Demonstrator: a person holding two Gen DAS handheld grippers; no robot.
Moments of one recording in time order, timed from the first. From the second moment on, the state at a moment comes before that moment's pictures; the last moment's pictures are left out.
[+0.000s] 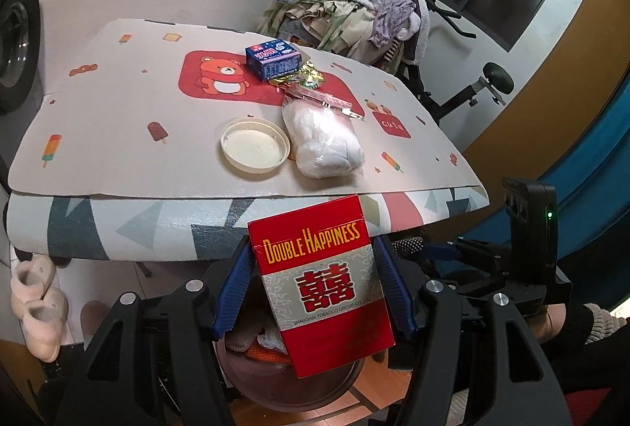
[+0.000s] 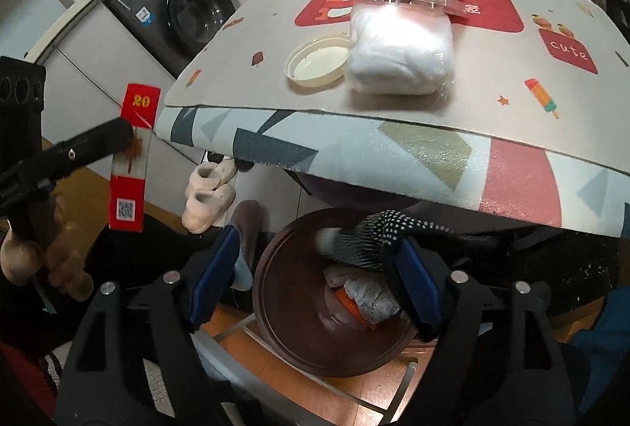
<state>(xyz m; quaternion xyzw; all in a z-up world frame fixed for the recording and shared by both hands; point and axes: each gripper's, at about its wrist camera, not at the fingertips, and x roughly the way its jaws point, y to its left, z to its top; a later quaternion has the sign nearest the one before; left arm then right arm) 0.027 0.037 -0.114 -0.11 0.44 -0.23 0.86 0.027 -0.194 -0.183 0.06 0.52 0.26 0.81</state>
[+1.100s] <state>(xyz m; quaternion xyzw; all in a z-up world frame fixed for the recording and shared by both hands) 0.025 0.035 -0.119 -0.12 0.44 -0.24 0.86 0.040 -0.192 -0.184 0.03 0.53 0.23 0.82</state>
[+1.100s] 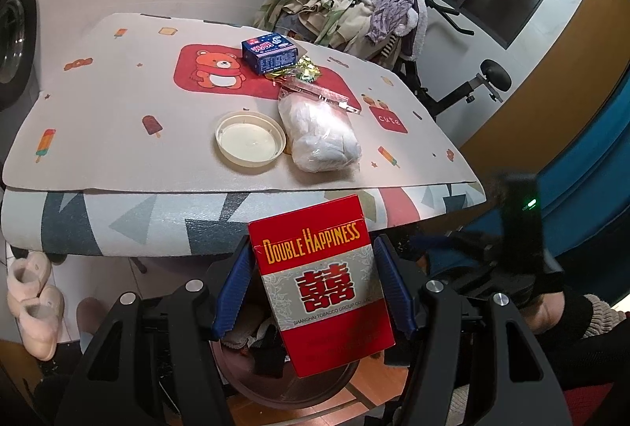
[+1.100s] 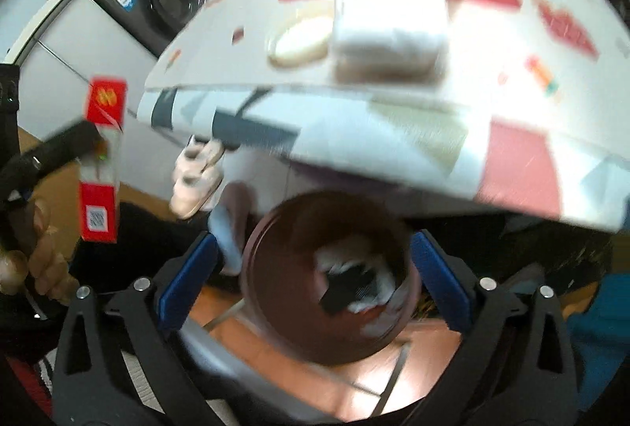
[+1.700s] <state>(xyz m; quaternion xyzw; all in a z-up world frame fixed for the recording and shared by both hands) 0.020 0.001 -0.136 -0.07 0.47 -0.28 0.83 0.051 -0.242 -0.118 0.02 0.41 0.11 0.91</state>
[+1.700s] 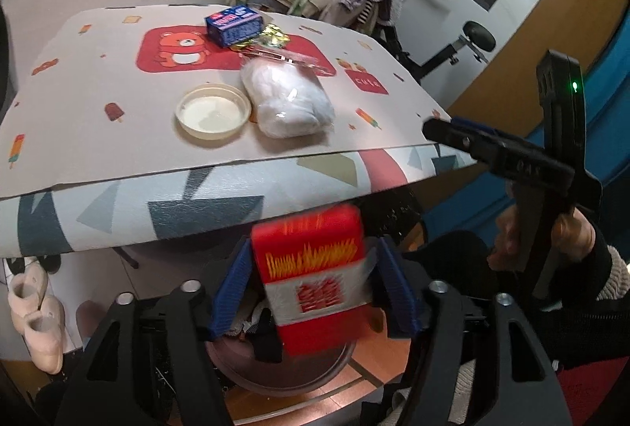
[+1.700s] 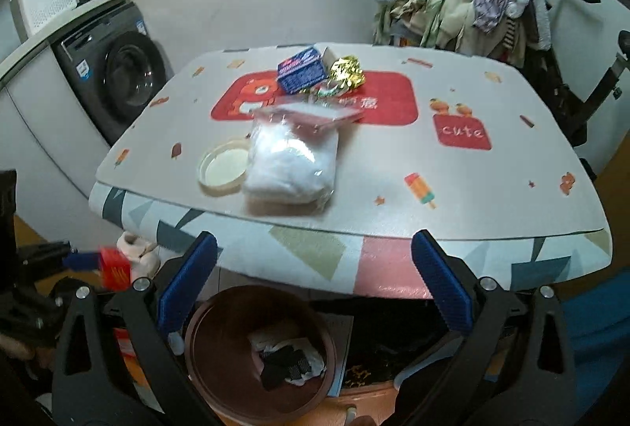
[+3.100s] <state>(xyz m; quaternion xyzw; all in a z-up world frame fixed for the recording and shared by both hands) 0.045 0.043 -0.119 -0.05 0.43 -0.17 0.89 0.065 -0.223 -0.126 0.00 0.43 0.12 0.90</state>
